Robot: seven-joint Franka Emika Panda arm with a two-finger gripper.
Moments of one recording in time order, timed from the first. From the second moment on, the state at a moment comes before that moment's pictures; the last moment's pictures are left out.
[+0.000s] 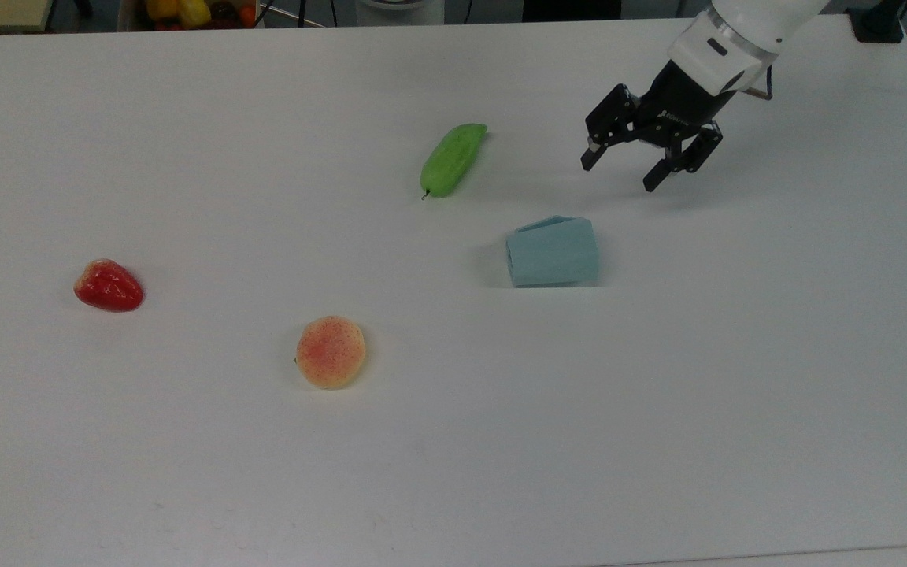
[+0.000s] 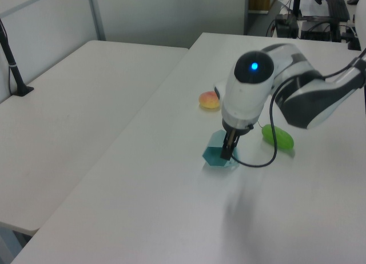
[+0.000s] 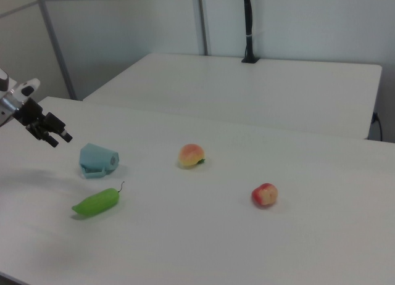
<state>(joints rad) 0.54 0.46 0.18 -1.54 -0.64 1.87 0.86</state>
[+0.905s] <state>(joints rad) 0.50 0.60 0.17 -1.48 -0.86 1.91 0.95</state>
